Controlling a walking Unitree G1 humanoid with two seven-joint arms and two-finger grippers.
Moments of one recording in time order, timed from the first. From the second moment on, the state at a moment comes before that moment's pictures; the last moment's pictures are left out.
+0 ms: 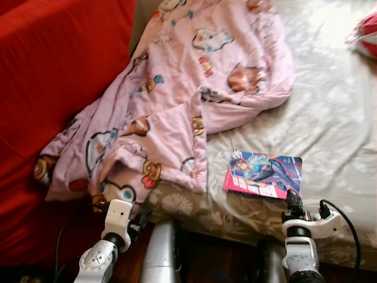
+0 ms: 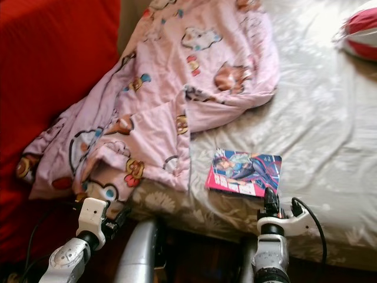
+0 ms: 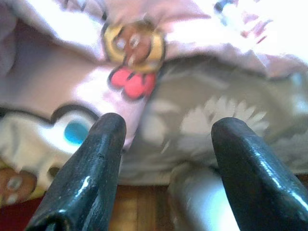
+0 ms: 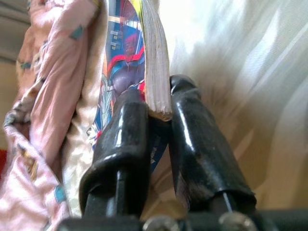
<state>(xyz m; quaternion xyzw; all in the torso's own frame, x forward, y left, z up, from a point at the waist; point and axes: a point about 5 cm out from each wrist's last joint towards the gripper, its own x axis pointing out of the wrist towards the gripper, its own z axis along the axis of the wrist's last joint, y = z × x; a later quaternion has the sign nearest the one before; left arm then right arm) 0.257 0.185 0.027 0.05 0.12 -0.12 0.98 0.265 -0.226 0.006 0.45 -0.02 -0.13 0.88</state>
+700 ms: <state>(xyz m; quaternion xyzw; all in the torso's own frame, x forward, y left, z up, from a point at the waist) 0.275 0.178 0.001 -0.03 0.16 -0.05 0.99 0.281 -0.199 0.044 0.15 0.03 -0.03 0.99</state>
